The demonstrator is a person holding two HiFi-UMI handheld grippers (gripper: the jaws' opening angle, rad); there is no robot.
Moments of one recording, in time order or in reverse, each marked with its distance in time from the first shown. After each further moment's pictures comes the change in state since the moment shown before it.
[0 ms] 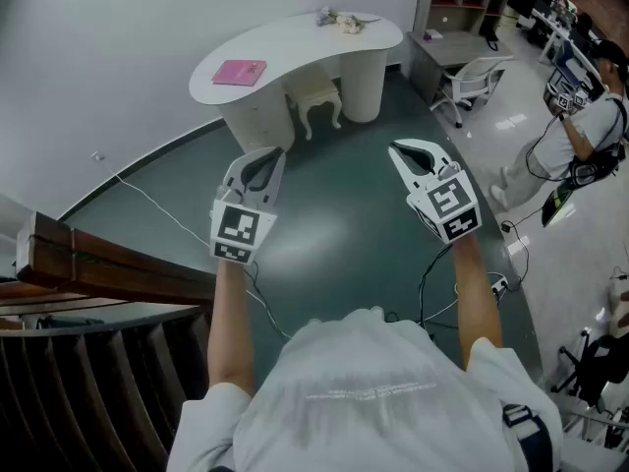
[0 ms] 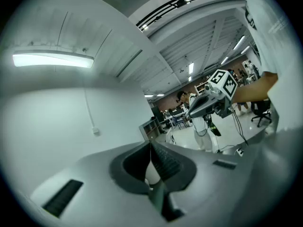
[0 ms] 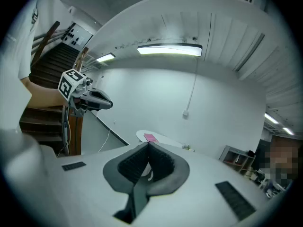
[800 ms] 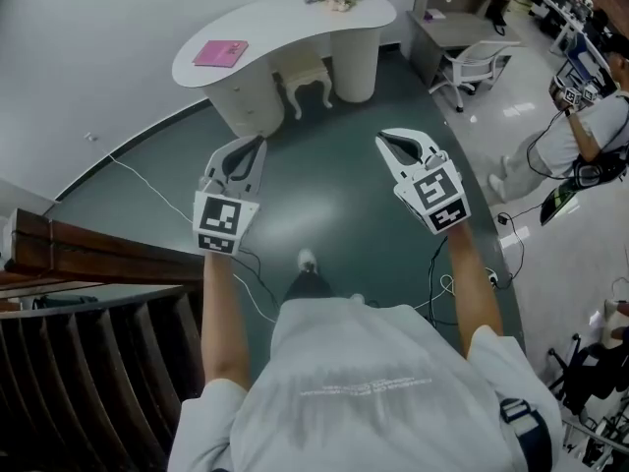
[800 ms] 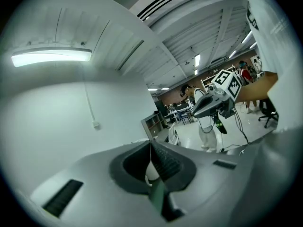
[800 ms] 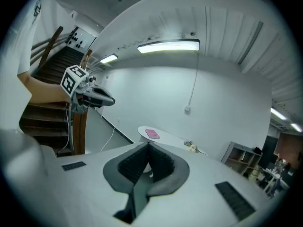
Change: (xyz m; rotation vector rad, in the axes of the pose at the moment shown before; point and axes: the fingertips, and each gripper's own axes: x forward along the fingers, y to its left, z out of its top) left arm 0.069 -0.045 -0.004 -0.032 0.081 0.052; right arm -0.004 -0.056 -0.075 0.004 0.007 0.077
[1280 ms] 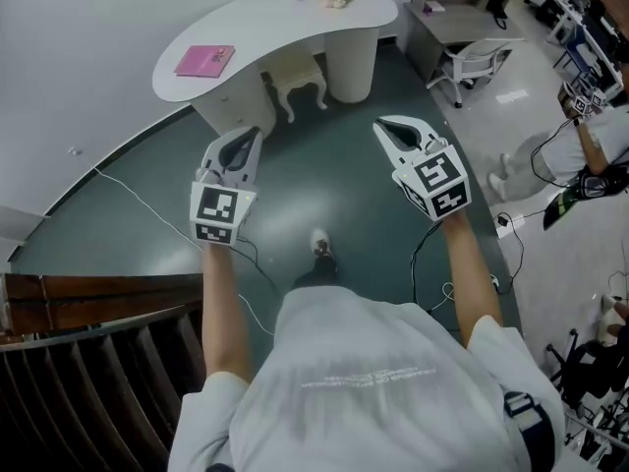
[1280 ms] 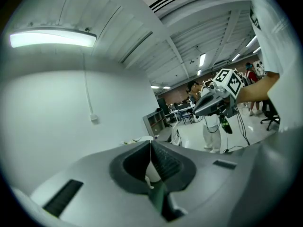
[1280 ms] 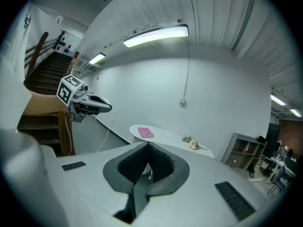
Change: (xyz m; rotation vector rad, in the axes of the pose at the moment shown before) left arm 0.123 0.086 -0.050 -0.043 0.010 -0.031; right arm 0.124 -0.083 -0.012 0.106 0.027 -0.022
